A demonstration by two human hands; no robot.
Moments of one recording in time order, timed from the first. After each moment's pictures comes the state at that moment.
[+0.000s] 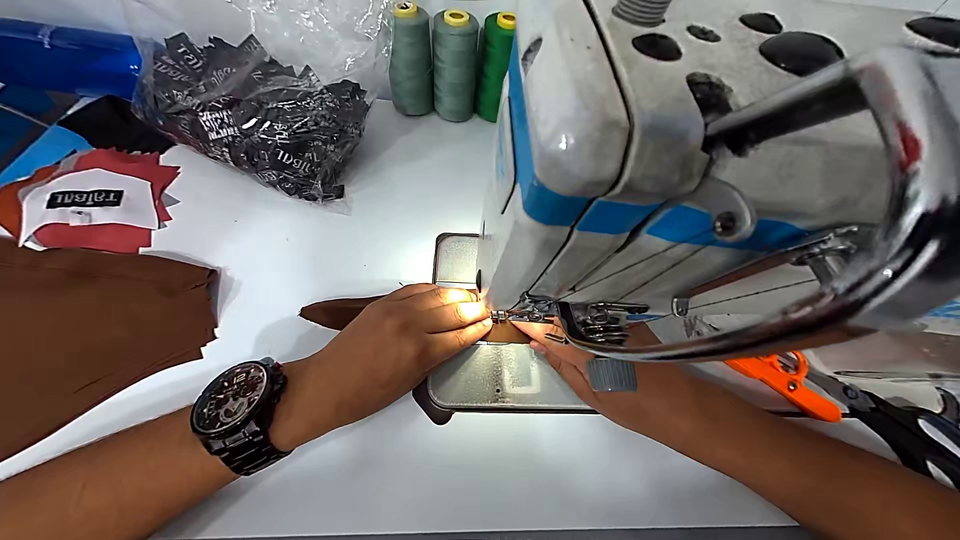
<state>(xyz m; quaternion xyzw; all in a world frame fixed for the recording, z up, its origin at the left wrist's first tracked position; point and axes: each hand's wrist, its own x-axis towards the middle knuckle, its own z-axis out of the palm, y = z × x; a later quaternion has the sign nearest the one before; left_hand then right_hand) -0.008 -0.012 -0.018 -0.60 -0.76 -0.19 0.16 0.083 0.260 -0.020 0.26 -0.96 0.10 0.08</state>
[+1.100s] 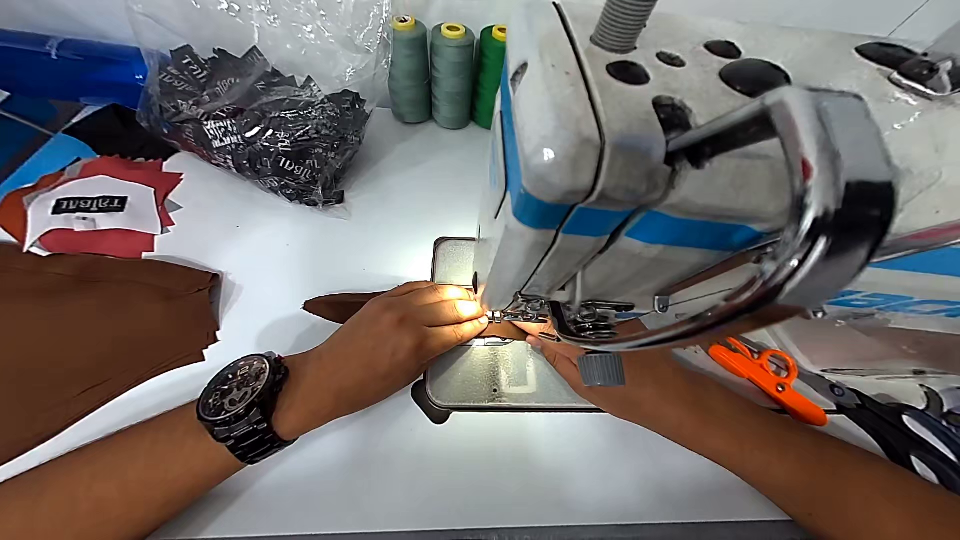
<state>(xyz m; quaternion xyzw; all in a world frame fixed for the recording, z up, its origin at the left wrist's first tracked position) -0.014 -0.011 -0.019 -0.60 -0.75 -0.19 0.17 0.080 0.258 -0.012 0.25 -0.96 0.10 0.11</state>
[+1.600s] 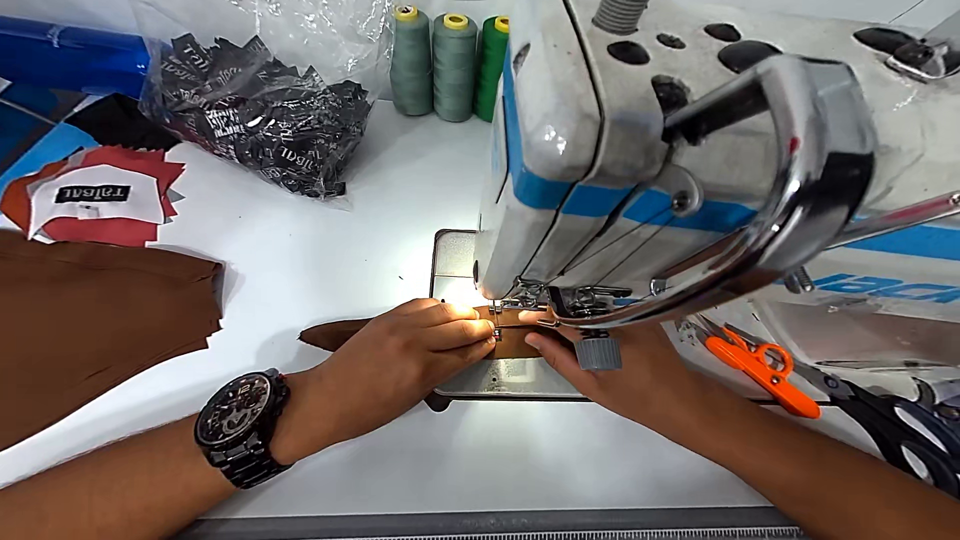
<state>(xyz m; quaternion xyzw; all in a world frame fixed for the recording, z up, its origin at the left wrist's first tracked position) 0.008 -0.015 -0.026 -0.62 -0.75 -0.18 0.12 0.083 0.259 -0.028 0.24 -0.94 0.15 0.21</state>
